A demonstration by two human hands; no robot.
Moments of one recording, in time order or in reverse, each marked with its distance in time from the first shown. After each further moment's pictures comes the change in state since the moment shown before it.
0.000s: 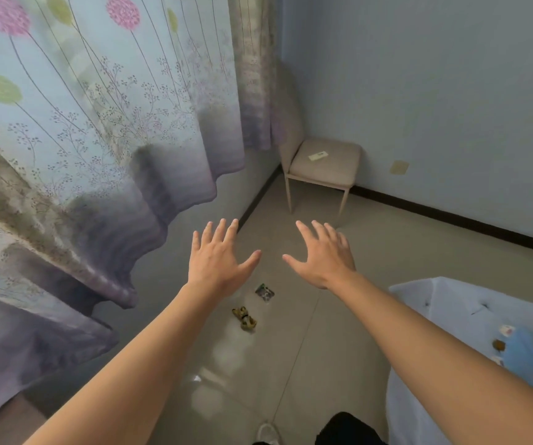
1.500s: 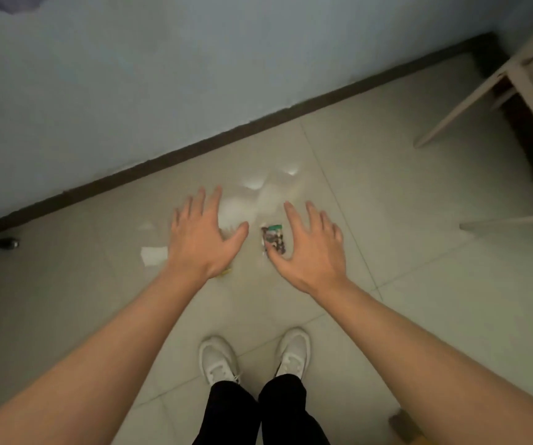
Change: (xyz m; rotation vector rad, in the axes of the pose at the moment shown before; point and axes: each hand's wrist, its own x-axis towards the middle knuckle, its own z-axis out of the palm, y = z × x) left_hand 0.263 -0.140 0.534 -0.326 -0.219 -0.838; right_hand 0.408 0.054 0.500 -0.124 -0.437 -0.517
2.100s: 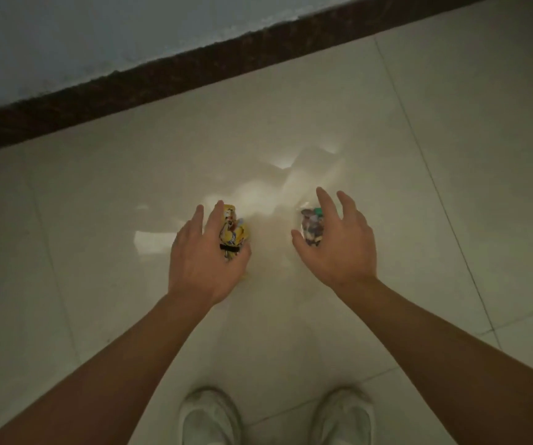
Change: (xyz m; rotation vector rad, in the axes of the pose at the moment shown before) left_hand 0.089 -0.148 0.290 -0.186 0.023 -0.181; right_hand 0.131 0.044 0.293 0.141 0.063 0.047
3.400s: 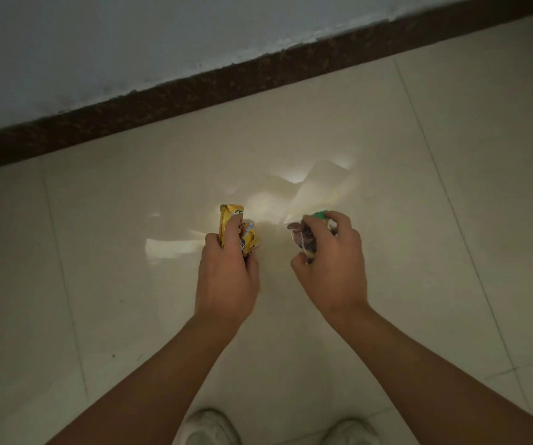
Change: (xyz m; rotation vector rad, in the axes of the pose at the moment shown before) left_hand 0.008 0.034 0.010 -0.173 0.129 -0.031; right_hand 0.011 -0.029 0.004 0.150 0.003 -0.037
